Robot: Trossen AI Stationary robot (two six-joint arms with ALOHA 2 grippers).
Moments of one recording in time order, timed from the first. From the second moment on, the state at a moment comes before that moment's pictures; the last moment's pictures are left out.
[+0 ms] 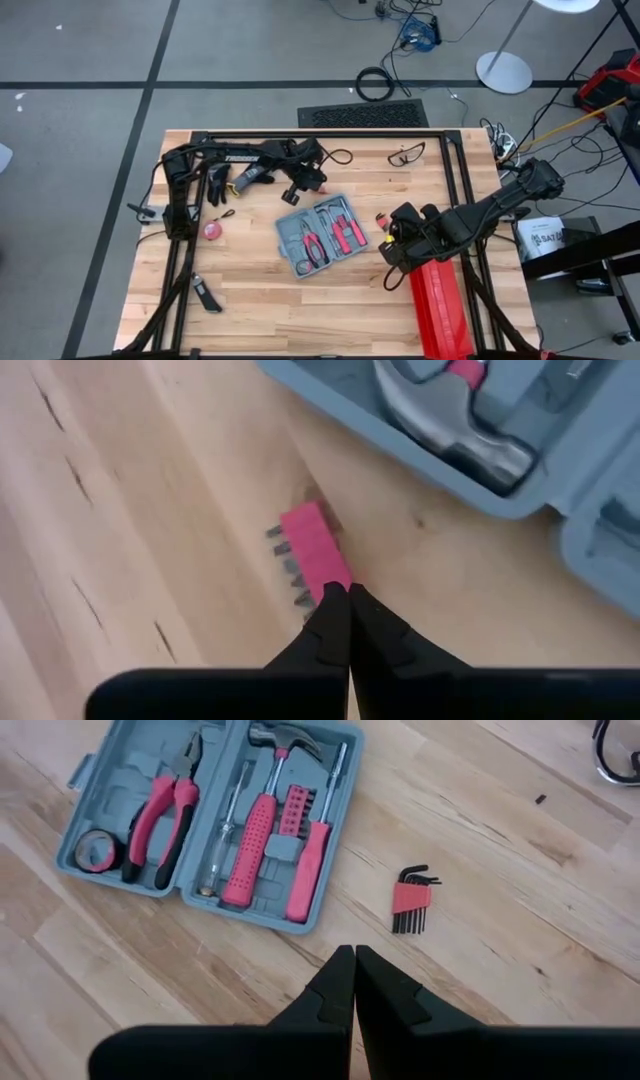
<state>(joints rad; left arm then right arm) 0.43 1.92 1.31 -0.57 0.22 0.95 0.49 1.41 1.27 -1.23 0.50 1.37</state>
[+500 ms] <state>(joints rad) 0.42 1.92 1.32 -0.54 0.08 0.87 0.51 1.45 1.27 -1.22 0.50 1.37</state>
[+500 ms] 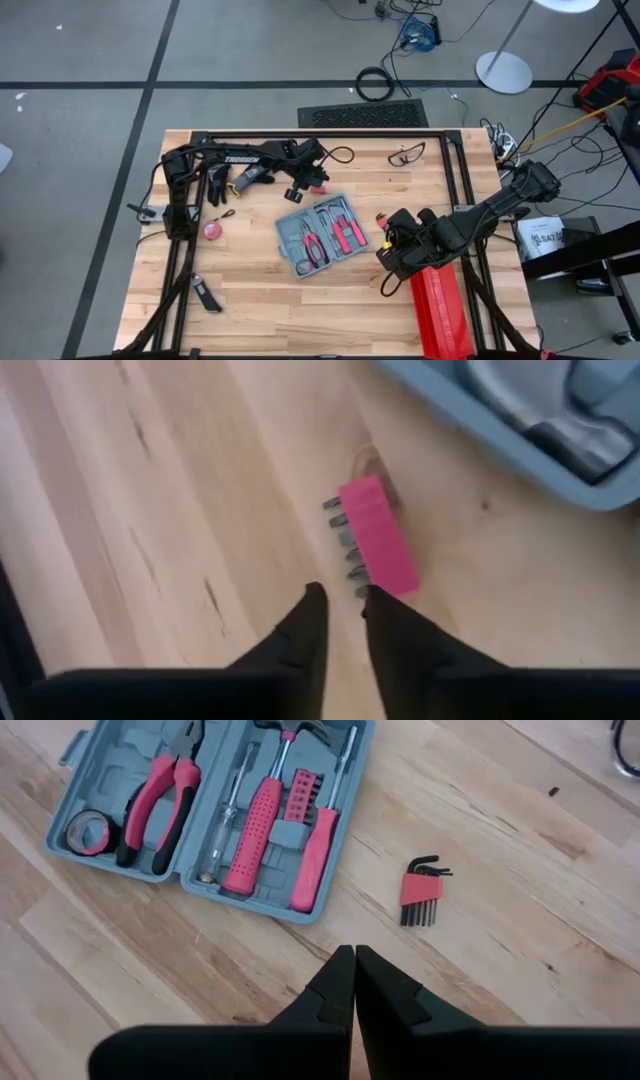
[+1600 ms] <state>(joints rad) 0.43 2.06 1.32 -0.54 0.16 0.66 0.52 1.46 1.27 -1.18 0.50 1.37</state>
